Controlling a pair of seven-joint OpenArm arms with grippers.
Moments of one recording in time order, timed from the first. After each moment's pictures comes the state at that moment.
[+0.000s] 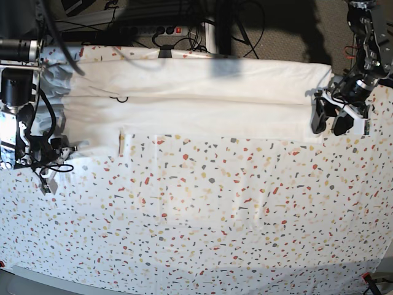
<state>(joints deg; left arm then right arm) 12.1 -13.4 -21.1 82.7 -24.7 -36.8 19.9 24.9 31.6 1.7 49.8 18.5 29.6 -49.8</state>
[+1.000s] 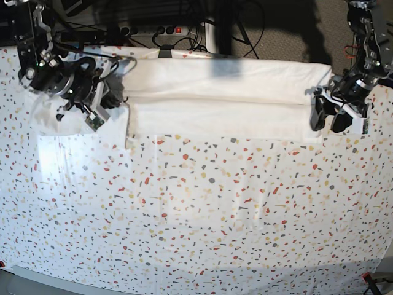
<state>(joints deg) 12.2 -13.4 -21.2 82.7 -24.6 -36.8 21.9 -19.7 32.6 1.6 109.6 24.1 30.4 -45.3</state>
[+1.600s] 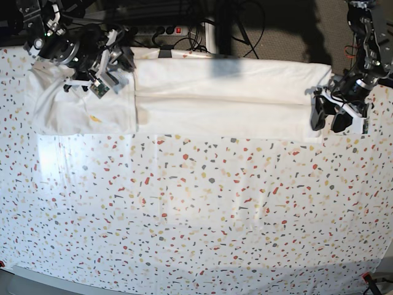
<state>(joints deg) 12.2 -13.4 -21.2 82.7 -24.7 -36.8 22.2 -29.4 32.6 1.6 109.7 21.6 30.4 -35.4</state>
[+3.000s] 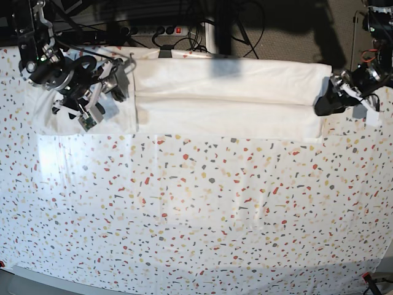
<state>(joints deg) 11.8 -21.5 -21.2 71.7 -60.5 -40.1 47.6 -20.5 32.6 1.9 109.7 25.7 22.5 -42.9</state>
